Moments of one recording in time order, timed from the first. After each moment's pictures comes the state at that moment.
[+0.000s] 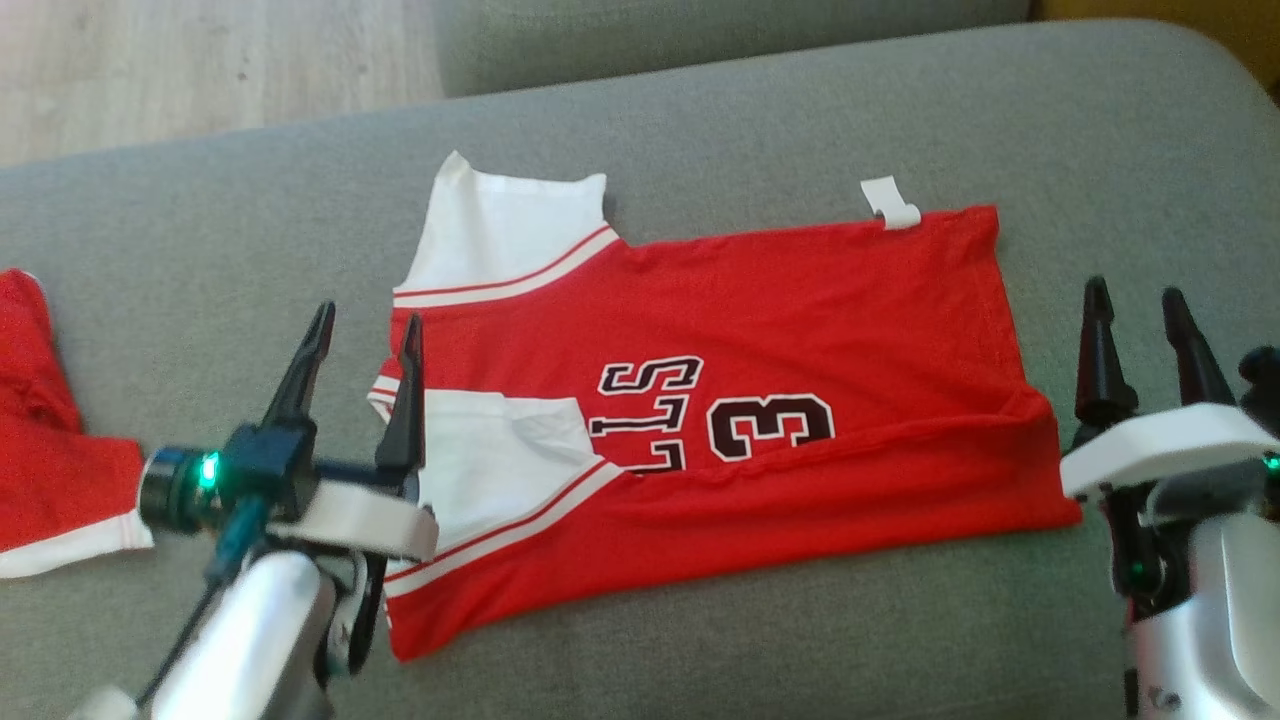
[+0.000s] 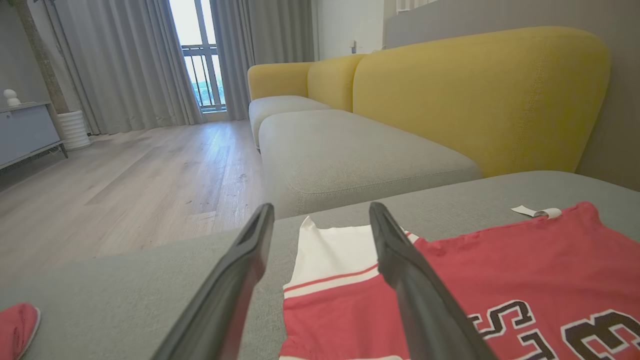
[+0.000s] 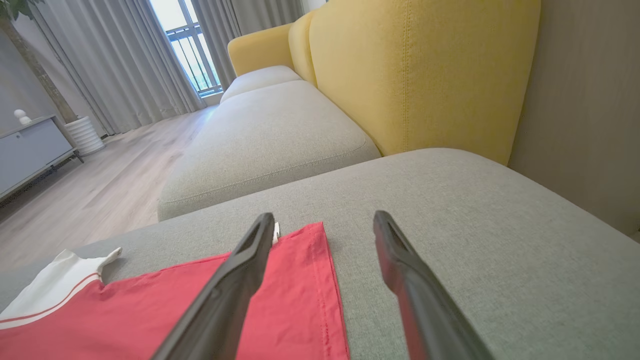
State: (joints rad) left arm -0.29 0.32 -0.48 0.21 -0.41 0.19 -0.19; right arm -0.22 -0.04 -0.17 0.24 0.22 0.12 0.03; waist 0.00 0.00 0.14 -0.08
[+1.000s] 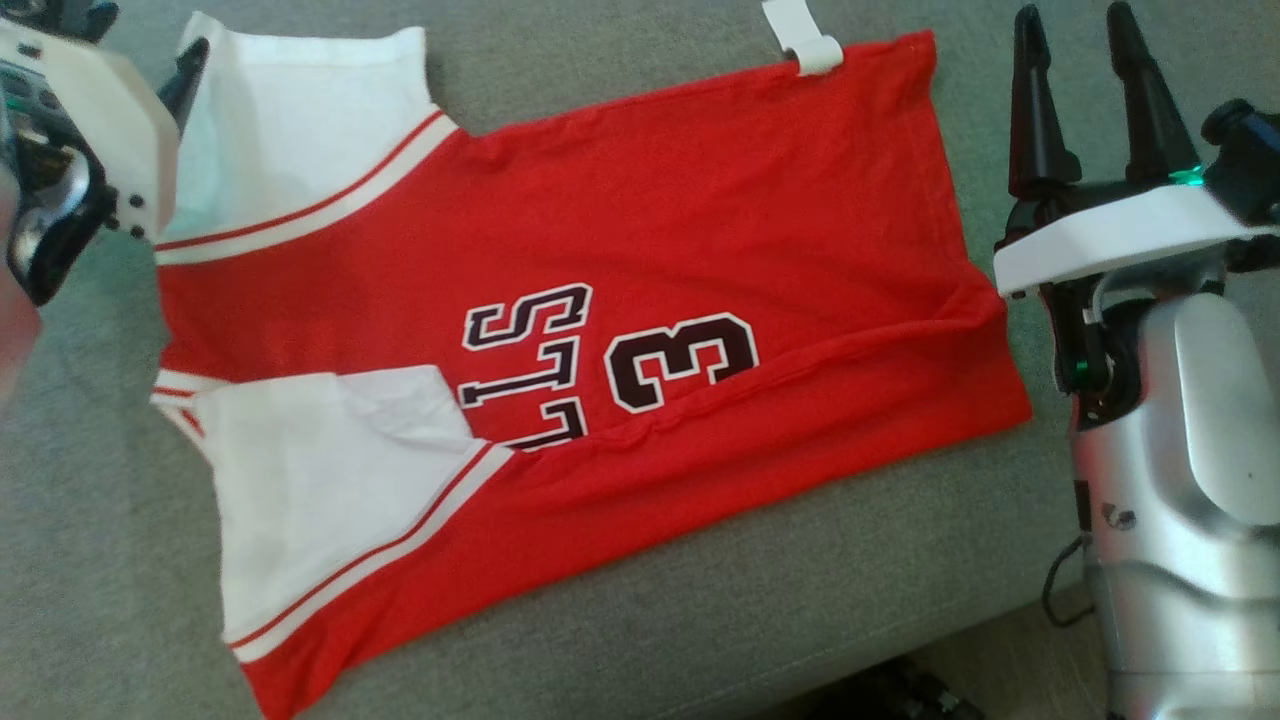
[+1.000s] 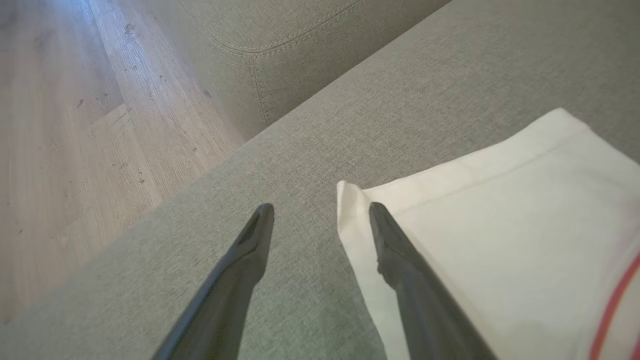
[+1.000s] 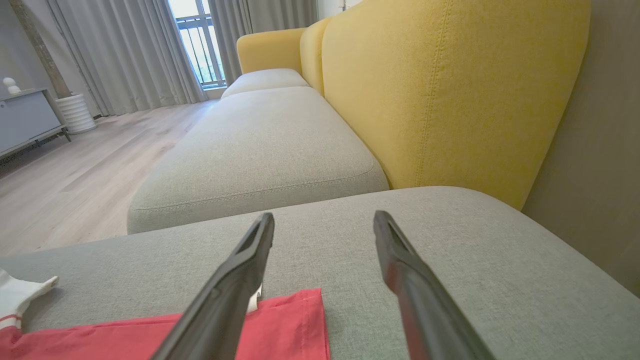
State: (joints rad) left arm -1.11 0.59 -0.84 0.72 -0.66 -0.13 0.38; right arm -0.56 -0.05 0.00 0.27 0.21 0.12 -0.03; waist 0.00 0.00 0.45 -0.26
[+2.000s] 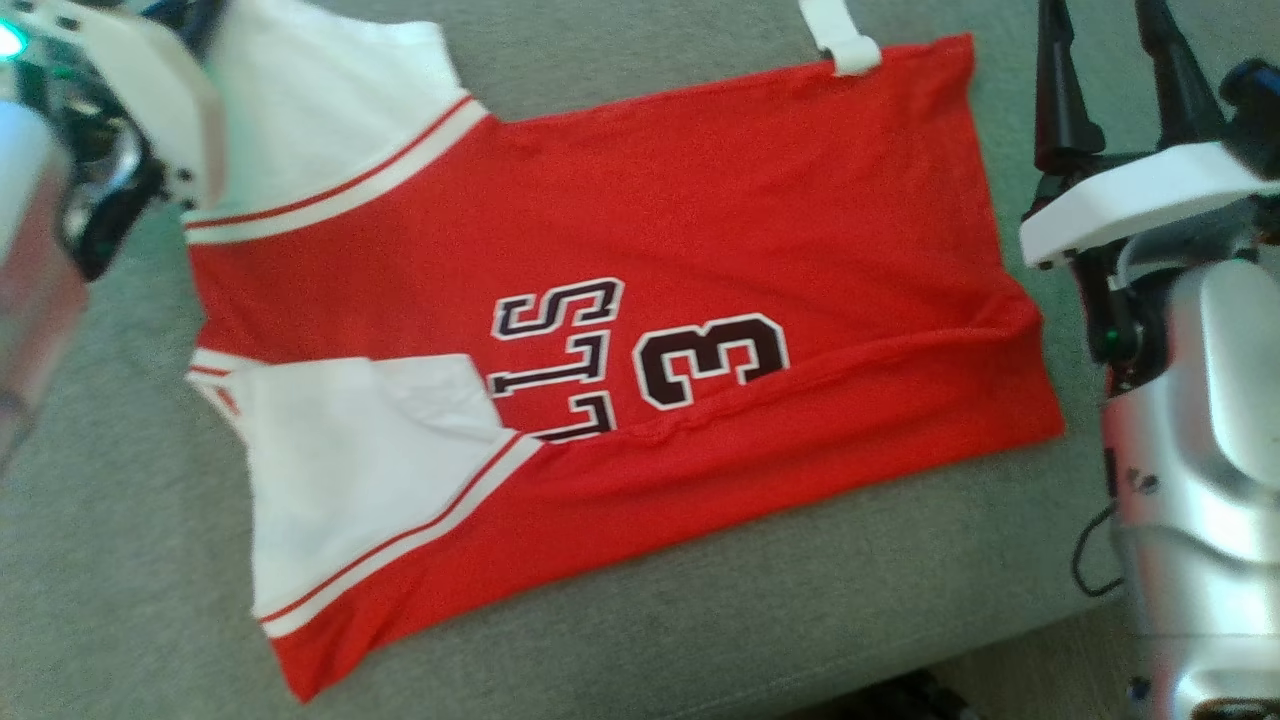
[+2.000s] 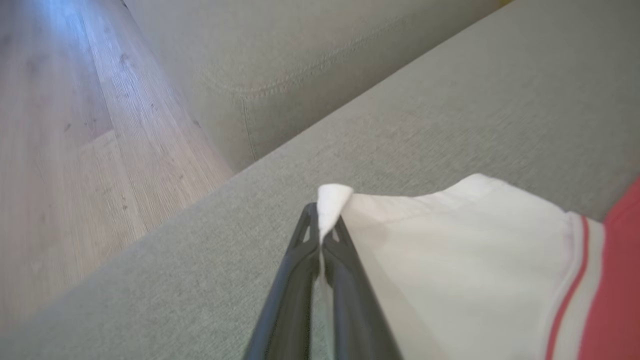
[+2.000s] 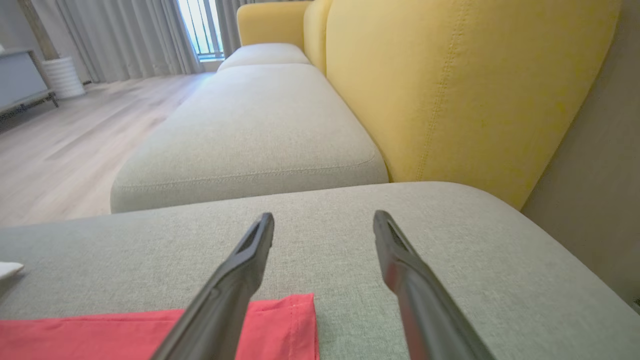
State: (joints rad) left arm -1.21 0.55 -1.01 0.78 -0.82 -0.13 0.26; right arm -0.62 -0.07 -0.03 0.33 0.15 0.12 0.01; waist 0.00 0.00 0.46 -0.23
